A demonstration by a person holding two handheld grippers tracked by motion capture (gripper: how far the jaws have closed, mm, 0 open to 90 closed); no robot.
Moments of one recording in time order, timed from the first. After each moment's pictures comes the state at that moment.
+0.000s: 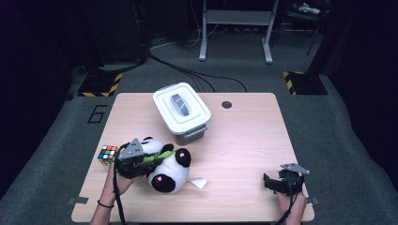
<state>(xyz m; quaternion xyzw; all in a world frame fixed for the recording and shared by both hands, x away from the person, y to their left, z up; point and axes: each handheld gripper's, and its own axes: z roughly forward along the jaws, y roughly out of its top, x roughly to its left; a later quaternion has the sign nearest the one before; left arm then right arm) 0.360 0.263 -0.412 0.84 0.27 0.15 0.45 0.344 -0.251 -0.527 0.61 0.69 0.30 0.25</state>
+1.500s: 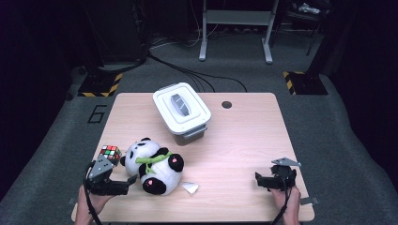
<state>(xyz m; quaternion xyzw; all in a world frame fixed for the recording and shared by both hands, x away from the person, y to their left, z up) 0.309 0.336 -0.442 0.78 0.41 0.23 0.40 0.359 -0.229 -0.514 0.56 0.73 0.31 0.21</state>
